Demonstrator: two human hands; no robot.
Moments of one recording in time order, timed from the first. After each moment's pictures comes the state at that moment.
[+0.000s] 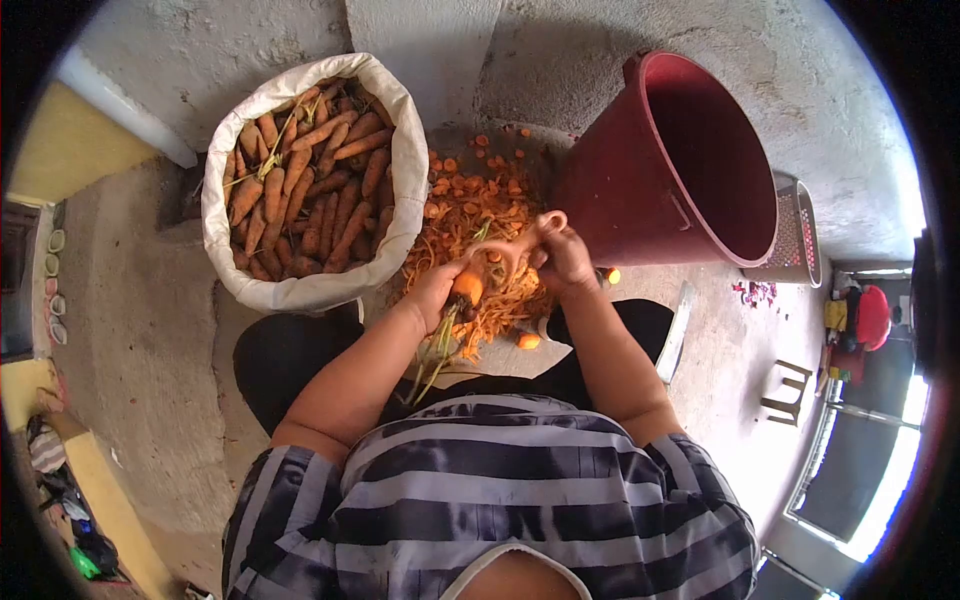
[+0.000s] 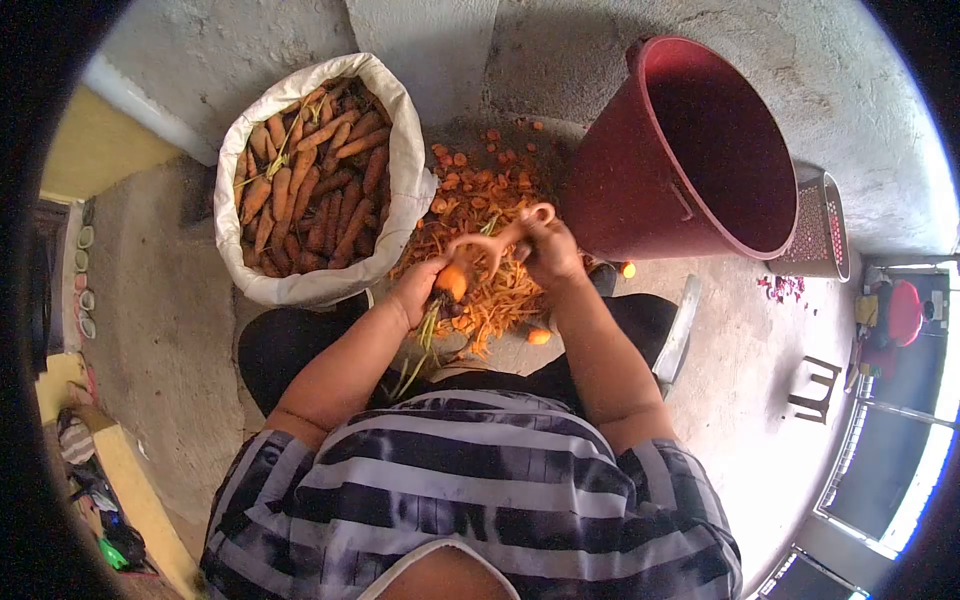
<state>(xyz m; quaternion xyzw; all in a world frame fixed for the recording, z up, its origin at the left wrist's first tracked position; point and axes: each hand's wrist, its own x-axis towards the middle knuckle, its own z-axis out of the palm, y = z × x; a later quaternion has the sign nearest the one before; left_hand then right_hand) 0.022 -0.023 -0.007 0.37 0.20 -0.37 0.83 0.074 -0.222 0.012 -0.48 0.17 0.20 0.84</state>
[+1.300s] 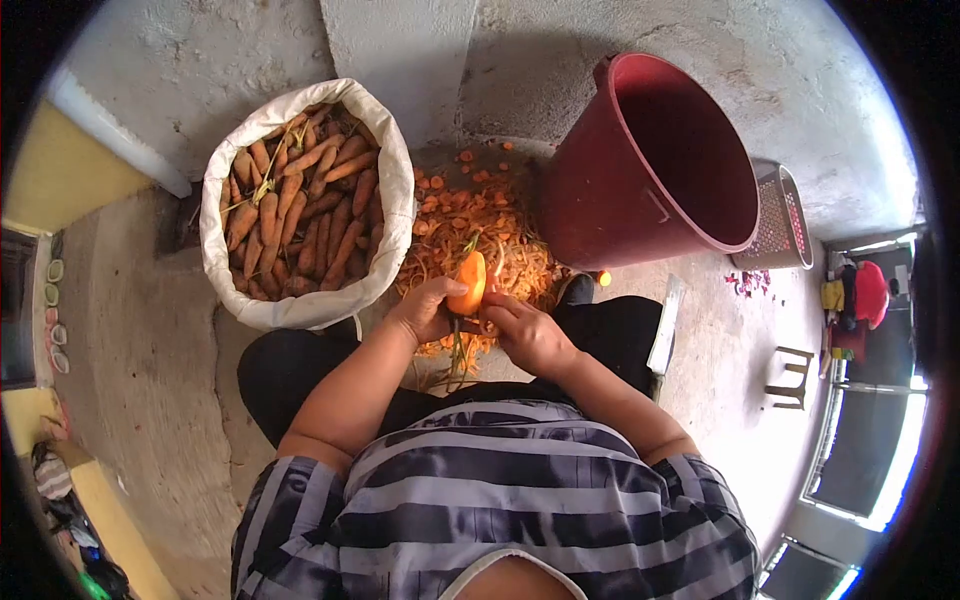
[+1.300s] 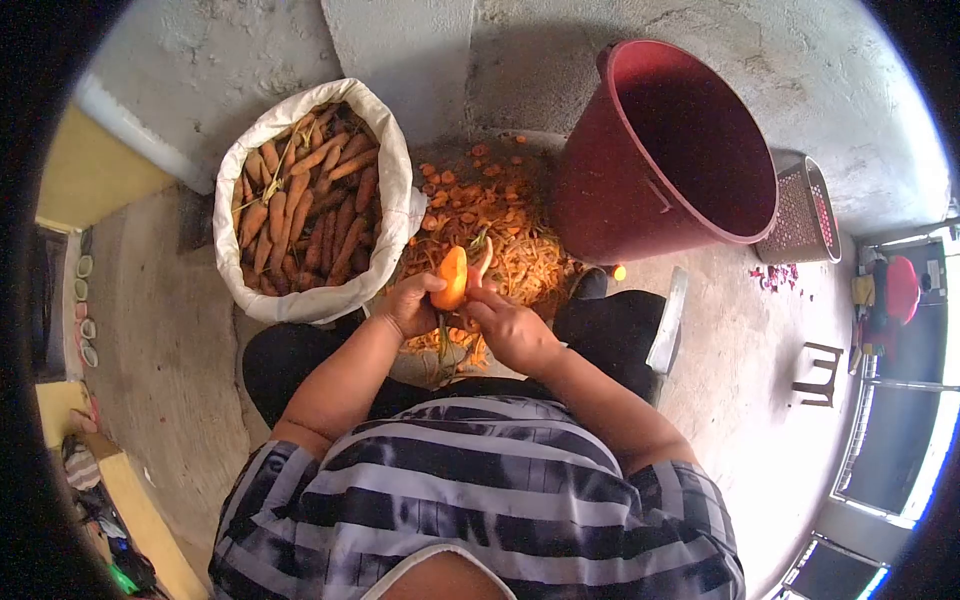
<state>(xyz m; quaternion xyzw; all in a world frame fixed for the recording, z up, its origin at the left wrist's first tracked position) 0.012 -0.017 0.026 0.26 0.05 -0.42 0.87 -0.022 -0.206 0.060 -0.90 -0.34 0.03 0.29</state>
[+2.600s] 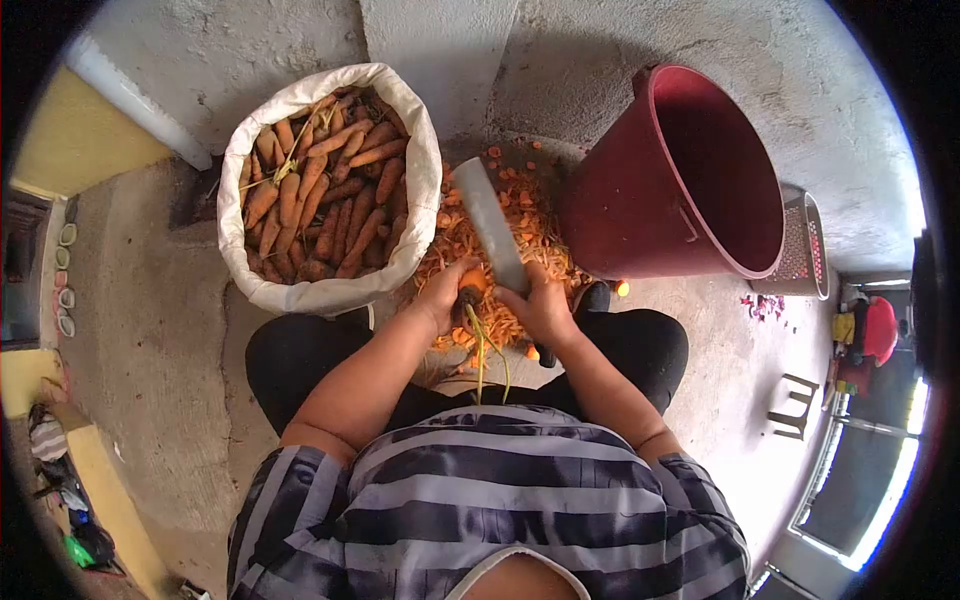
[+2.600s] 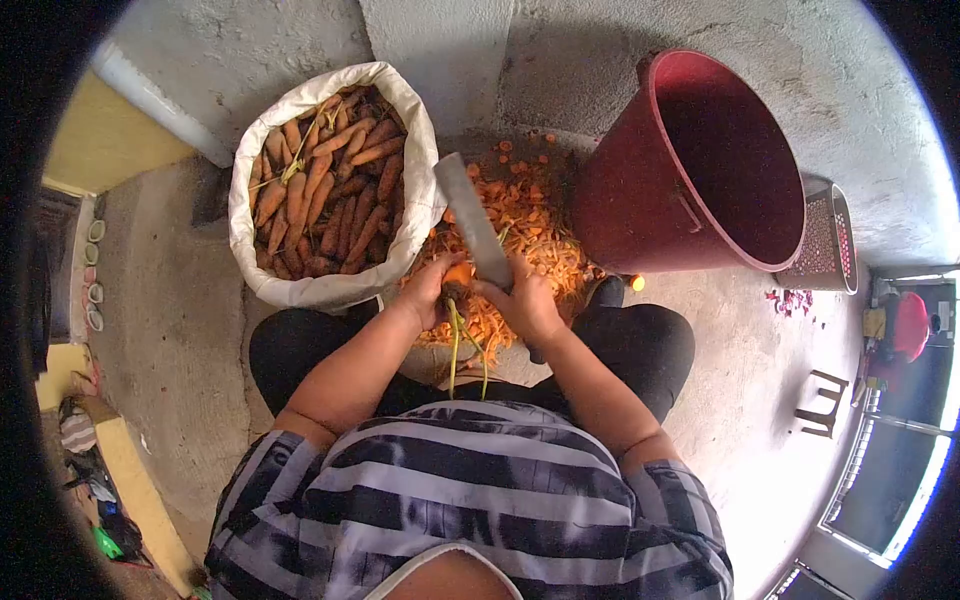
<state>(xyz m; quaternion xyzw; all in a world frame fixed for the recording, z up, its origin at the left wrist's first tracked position) 0.026 -0.021 0.001 0.39 0.28 -0.34 0.81 0.019 -0.189 0.033 -0.92 -0.05 0.11 0.38</state>
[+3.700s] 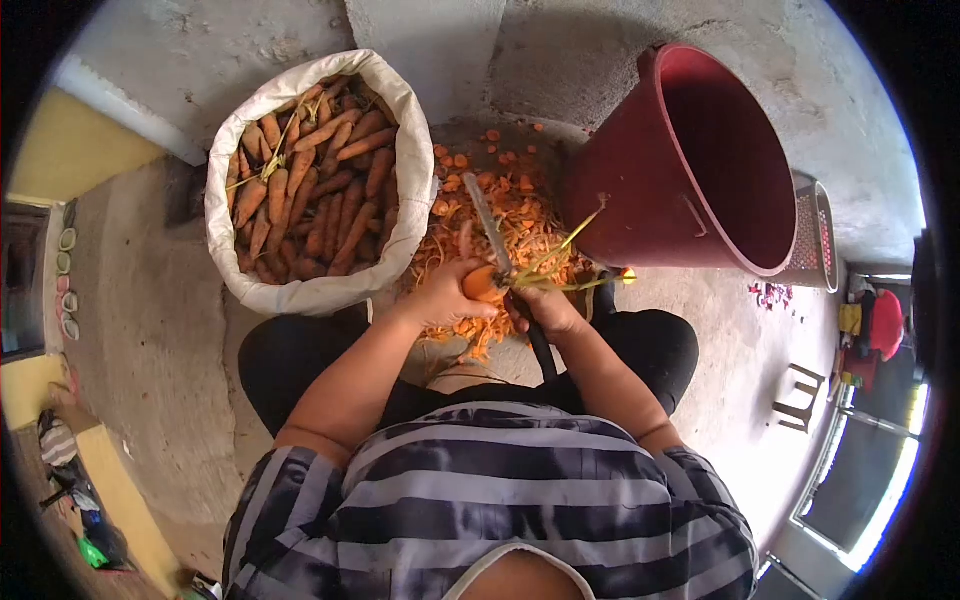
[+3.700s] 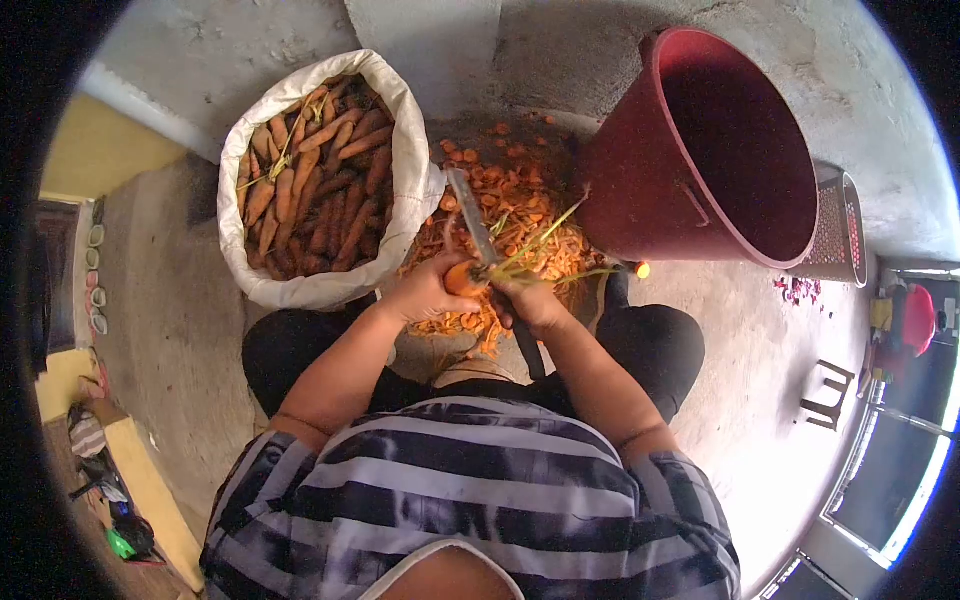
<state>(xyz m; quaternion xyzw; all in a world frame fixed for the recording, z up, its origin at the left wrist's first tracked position) 0.036 -0.016 -0.014 0.74 -0.16 -0.22 0.61 0.032 -0.214 0.002 -0.55 0.12 0.39 0.73</state>
